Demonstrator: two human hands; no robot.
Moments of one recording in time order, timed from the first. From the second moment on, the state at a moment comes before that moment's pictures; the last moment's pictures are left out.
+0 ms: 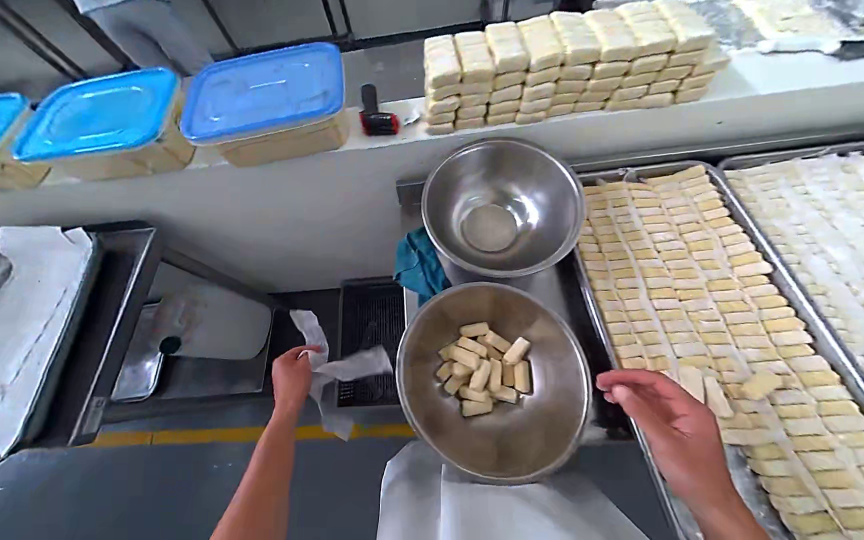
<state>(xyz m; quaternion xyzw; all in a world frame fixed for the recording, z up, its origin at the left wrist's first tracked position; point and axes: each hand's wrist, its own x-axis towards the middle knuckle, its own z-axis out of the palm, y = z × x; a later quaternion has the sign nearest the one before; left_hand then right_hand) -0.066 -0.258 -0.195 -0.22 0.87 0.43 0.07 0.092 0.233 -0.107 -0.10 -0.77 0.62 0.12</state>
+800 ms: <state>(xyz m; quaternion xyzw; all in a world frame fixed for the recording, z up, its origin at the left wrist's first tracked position) -0.135 -0.281 -0.278 -0.15 0.84 0.48 0.21 0.173 0.185 -0.091 -0.23 -0.79 0.56 0.10</state>
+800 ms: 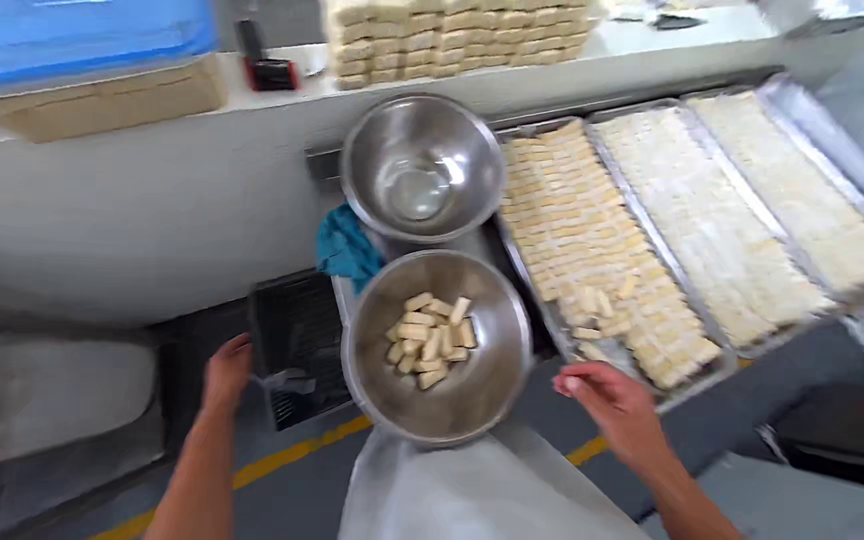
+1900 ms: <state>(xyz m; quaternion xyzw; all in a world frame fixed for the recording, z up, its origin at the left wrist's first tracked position) 0.011 0.020 -0.139 -0.04 0.74 0.63 0.23 0.093 0.367 -0.112 -0.19 -0.89 0.40 -0.02</state>
